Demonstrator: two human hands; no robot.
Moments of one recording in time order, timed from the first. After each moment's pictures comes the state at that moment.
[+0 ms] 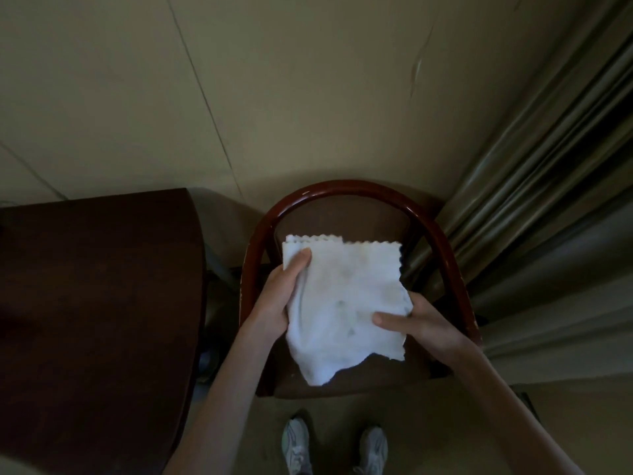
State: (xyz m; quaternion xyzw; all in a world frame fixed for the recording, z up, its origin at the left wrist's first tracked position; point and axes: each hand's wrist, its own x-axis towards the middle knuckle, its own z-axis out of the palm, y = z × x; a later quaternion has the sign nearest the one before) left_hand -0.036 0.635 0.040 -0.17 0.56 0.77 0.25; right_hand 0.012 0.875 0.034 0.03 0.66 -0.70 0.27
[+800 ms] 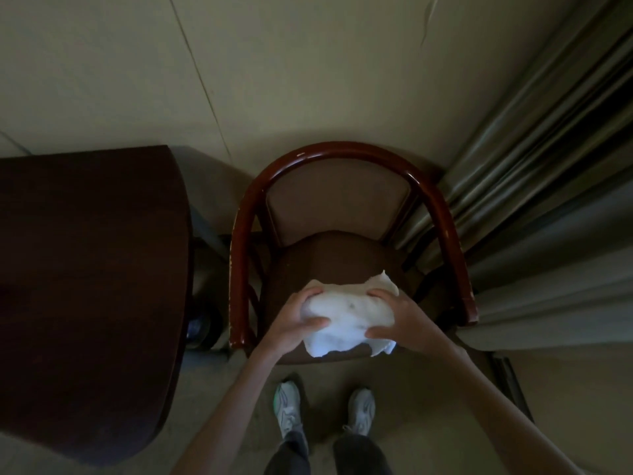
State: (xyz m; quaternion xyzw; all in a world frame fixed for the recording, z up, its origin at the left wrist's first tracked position) left_hand 0.022 0.638 -0.096 -0.02 0.76 0.58 0.27; right_hand 0.028 0.885 -0.071 0.00 0.90 -0.33 0.27
